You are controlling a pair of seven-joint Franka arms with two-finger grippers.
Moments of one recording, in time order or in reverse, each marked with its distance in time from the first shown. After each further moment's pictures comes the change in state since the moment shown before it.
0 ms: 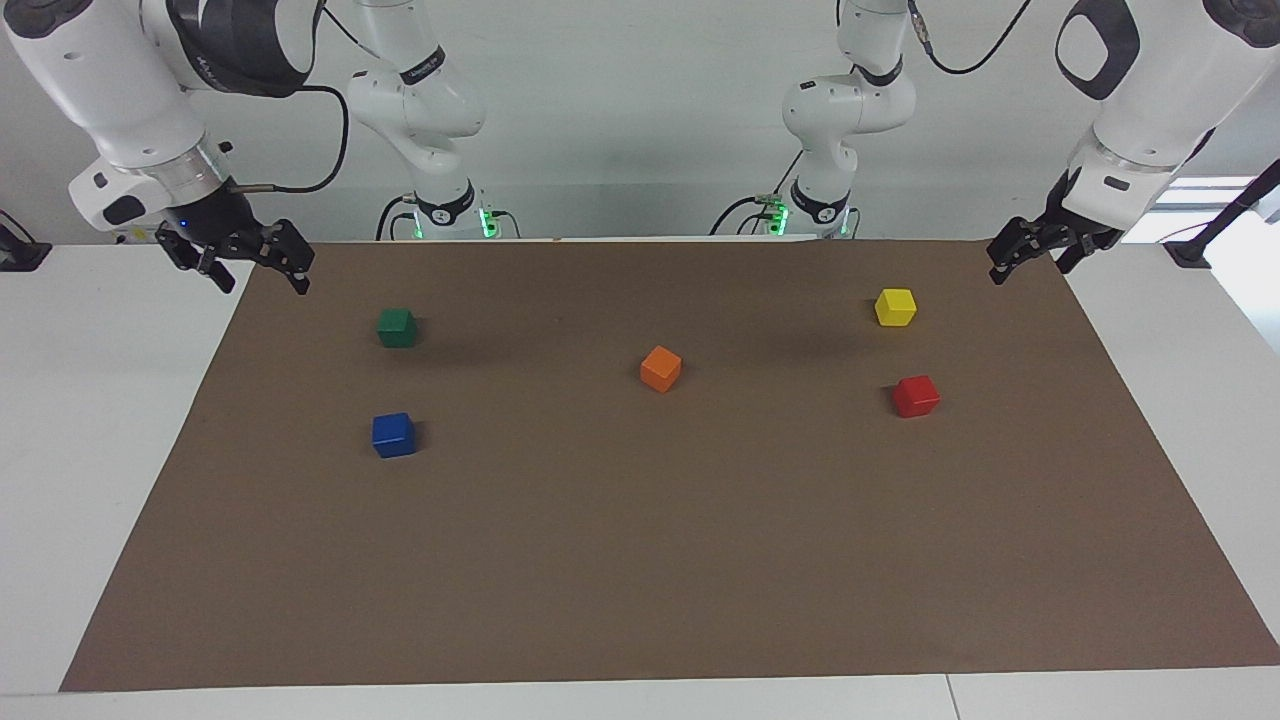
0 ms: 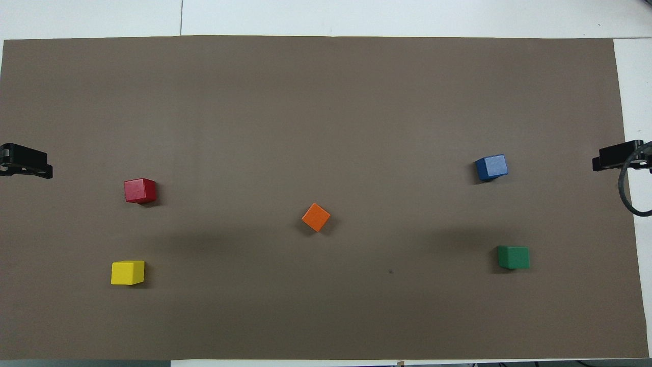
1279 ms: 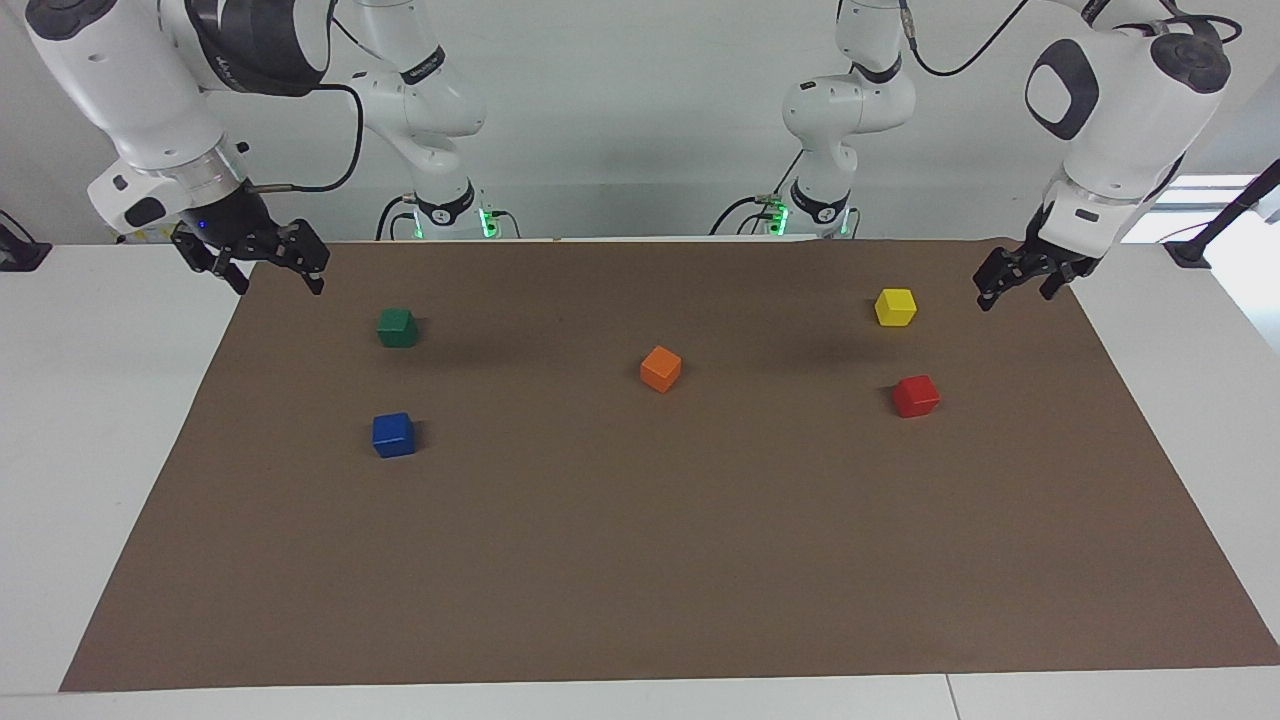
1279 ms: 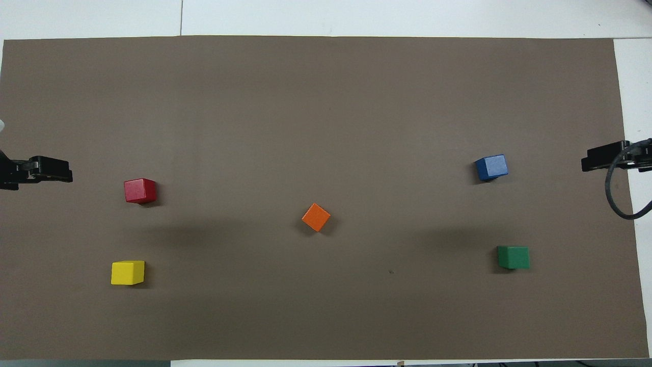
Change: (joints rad) left arm 0.013 -0.064 0.007 -0.263 0.001 0.281 0.000; right arm 0.029 0.000 0.003 -0.001 0.001 -0.001 0.002
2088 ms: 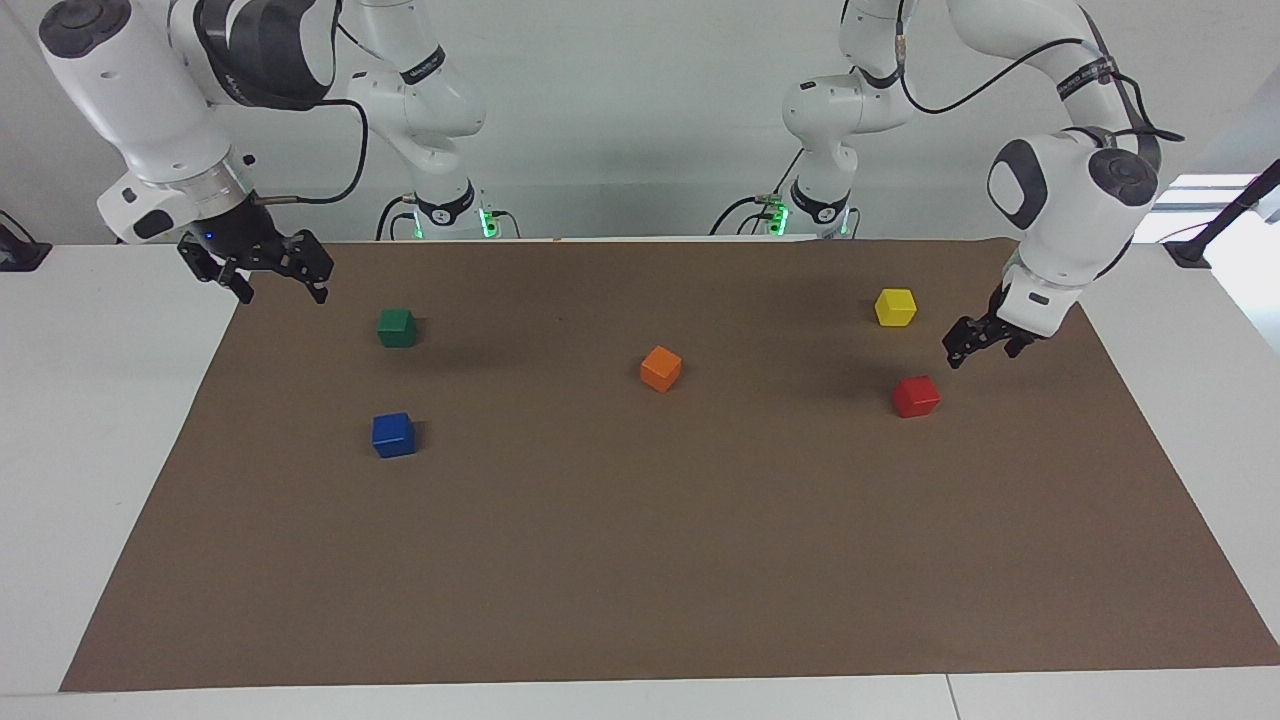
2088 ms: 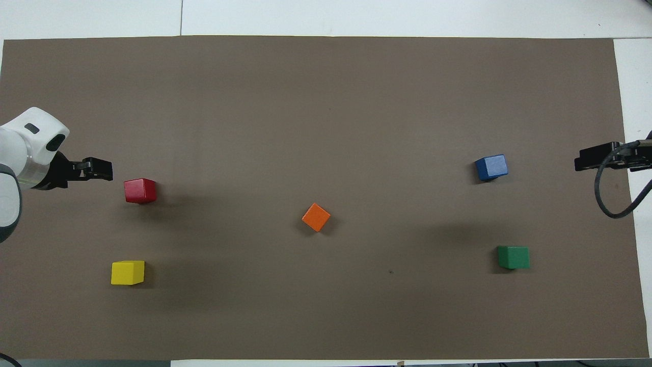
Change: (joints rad) left arm -0.004 0.144 -0.004 -0.124 0.000 0.231 -0.061; right arm 0.000 -0.002 0.000 -0.057 0.000 0.061 0.000
